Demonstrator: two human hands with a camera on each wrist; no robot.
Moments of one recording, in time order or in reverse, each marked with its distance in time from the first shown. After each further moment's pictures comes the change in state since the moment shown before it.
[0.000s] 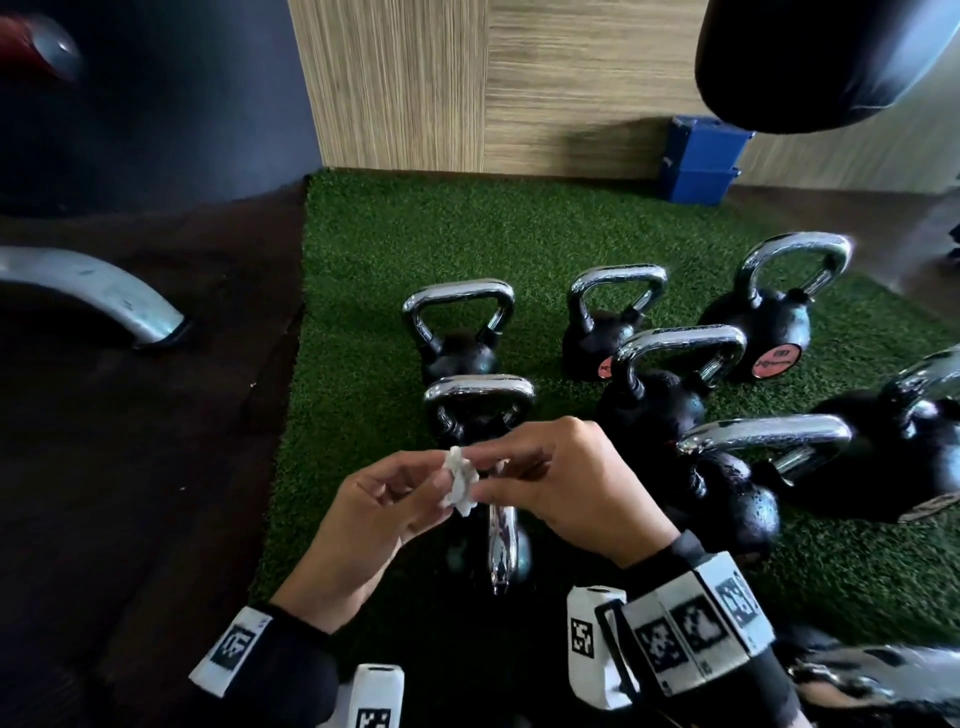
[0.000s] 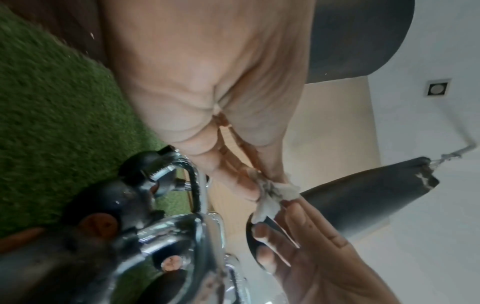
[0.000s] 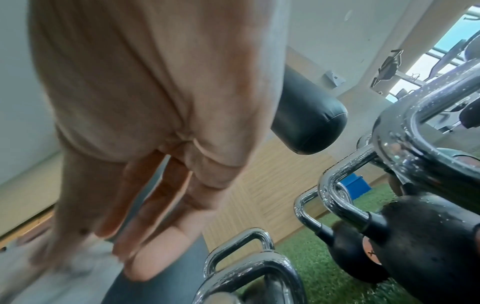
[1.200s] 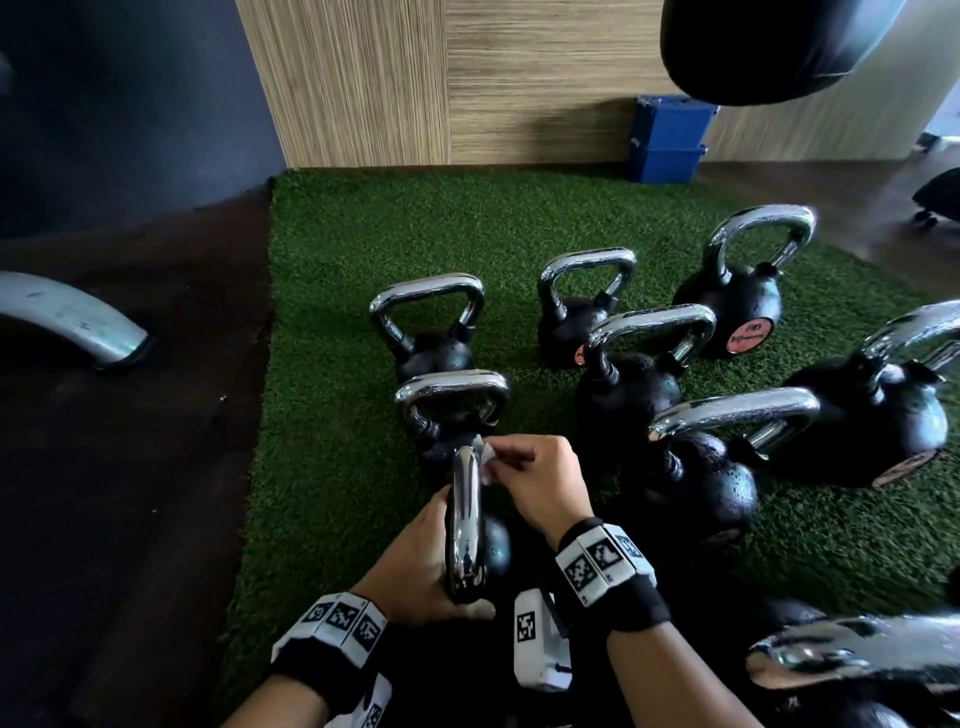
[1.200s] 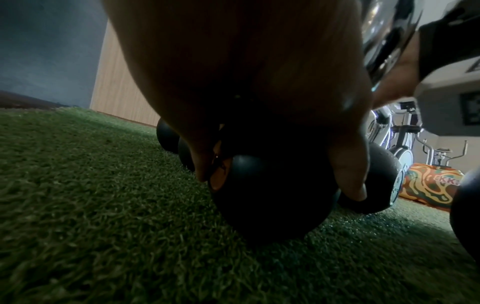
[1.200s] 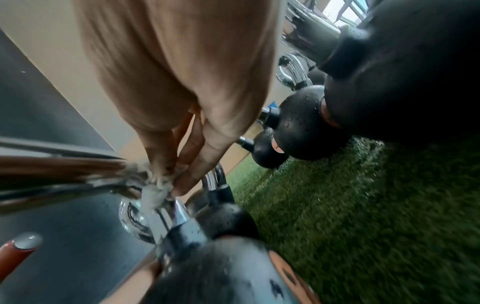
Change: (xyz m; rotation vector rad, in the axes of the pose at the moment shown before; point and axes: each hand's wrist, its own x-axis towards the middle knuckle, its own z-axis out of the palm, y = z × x) left_hand 0.032 -0.087 -0.006 1.088 -0.398 0.142; right_hand 0.016 0.107 0.053 0.201 0.342 0.386
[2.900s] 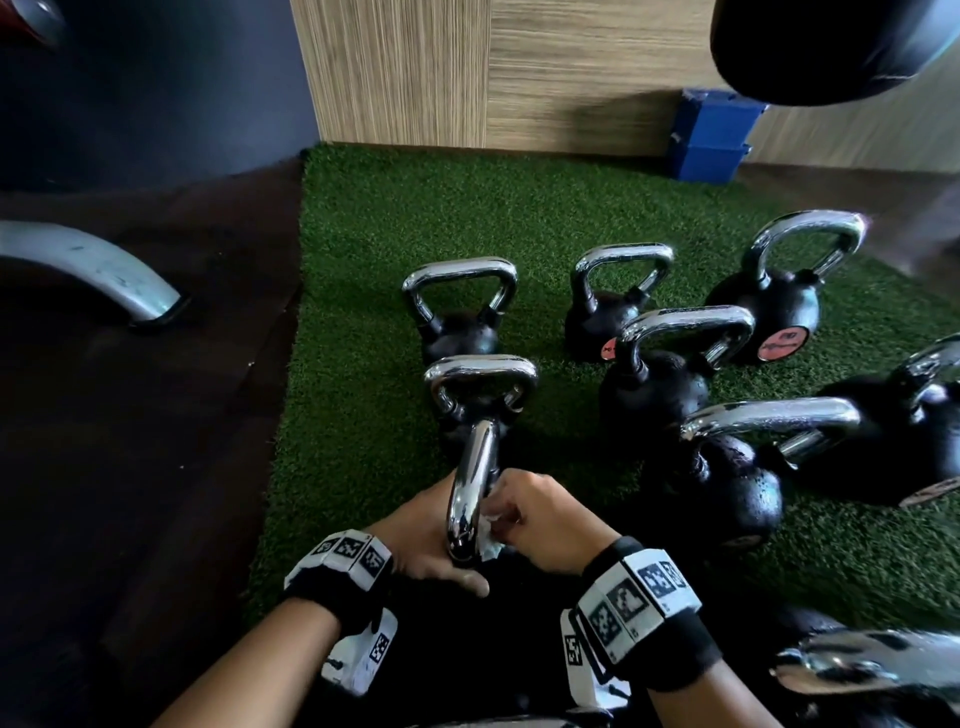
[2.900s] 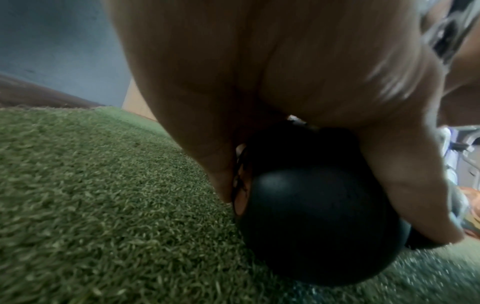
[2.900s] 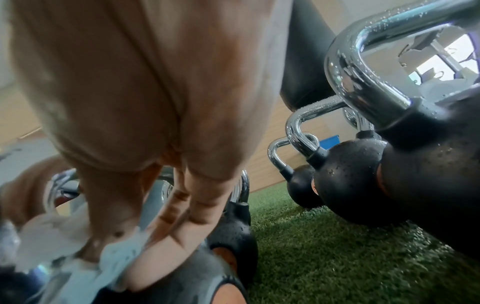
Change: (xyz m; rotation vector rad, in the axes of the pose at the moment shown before) left_hand 0.009 -0.008 -0.023 -0.044 -0.202 0.107; right_hand -0.035 -0.026 -0.006 -0.411 -0.639 -0.243
